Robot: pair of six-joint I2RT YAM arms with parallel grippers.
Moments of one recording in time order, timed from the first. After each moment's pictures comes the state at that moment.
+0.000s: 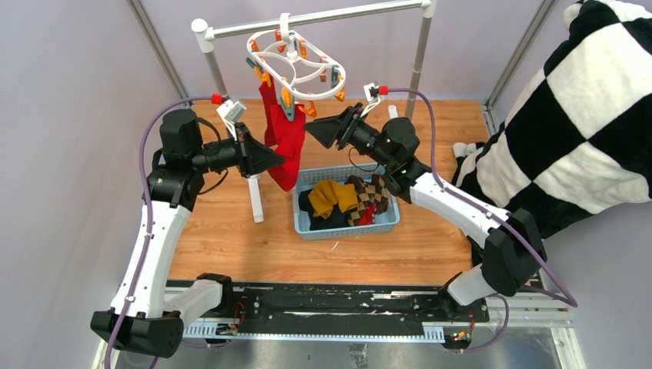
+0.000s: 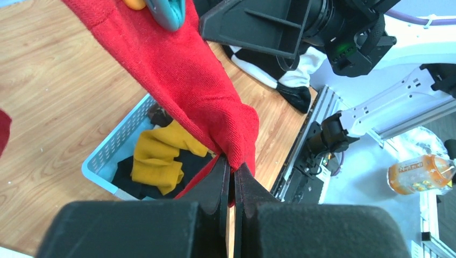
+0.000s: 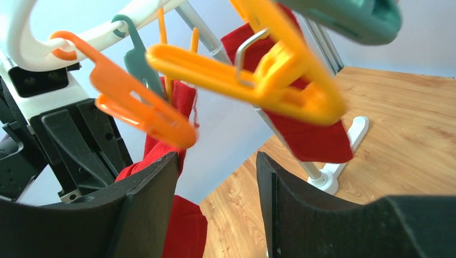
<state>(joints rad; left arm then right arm) -0.13 1.03 1.24 -0.50 0.98 -0.18 0.68 1.47 1.14 0.60 -0.32 0.72</state>
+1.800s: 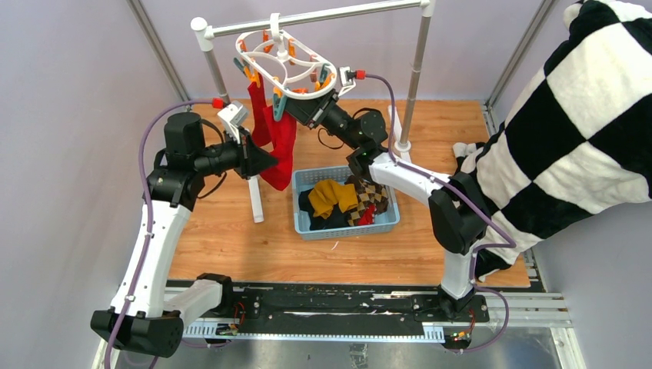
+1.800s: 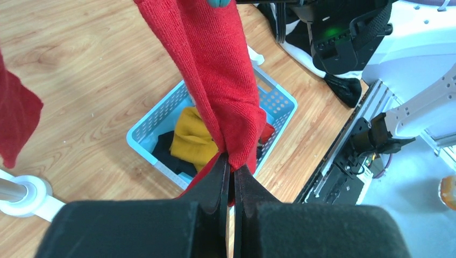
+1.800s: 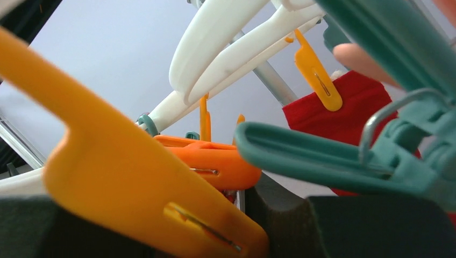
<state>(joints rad) -0.13 1.03 1.24 -0.62 0.81 -0.05 0.71 1.87 1.45 1.07 -0.39 1.10</state>
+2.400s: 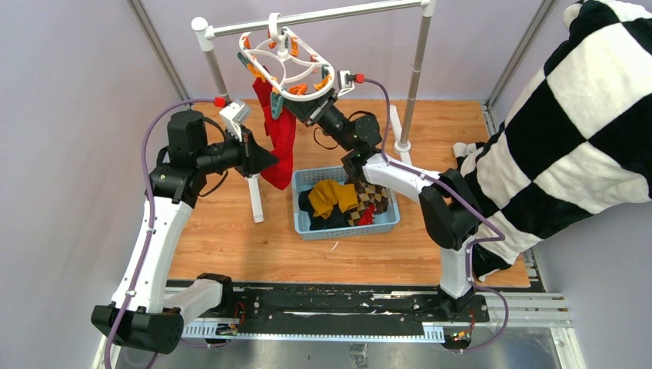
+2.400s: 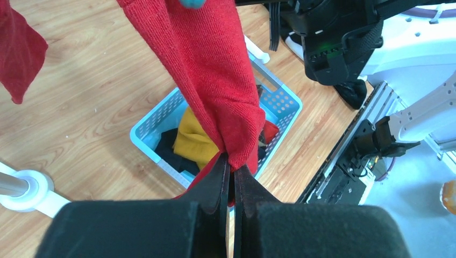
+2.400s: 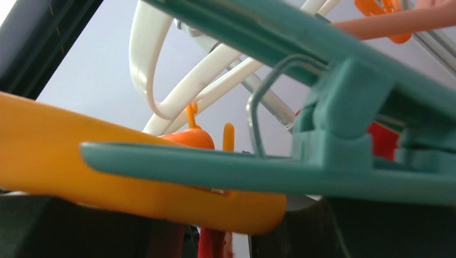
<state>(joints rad) -0.14 1.06 1.24 -0.62 0.78 -0.06 0.72 1.93 1.47 1.13 -0.28 1.19</state>
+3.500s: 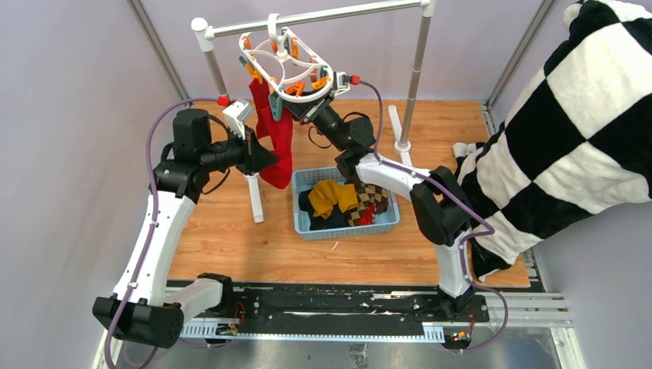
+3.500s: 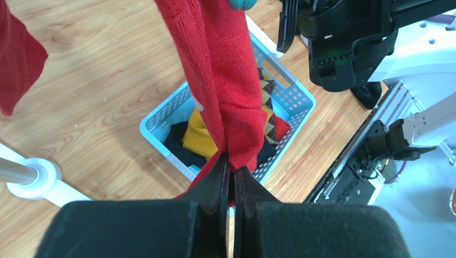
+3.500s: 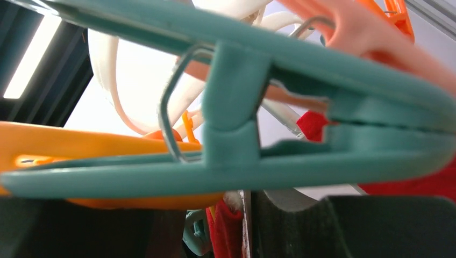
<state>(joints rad) -0.14 1.09 1.25 -0.64 0.73 -0.05 0.74 2.01 1.53 1.20 -0.23 1.32</state>
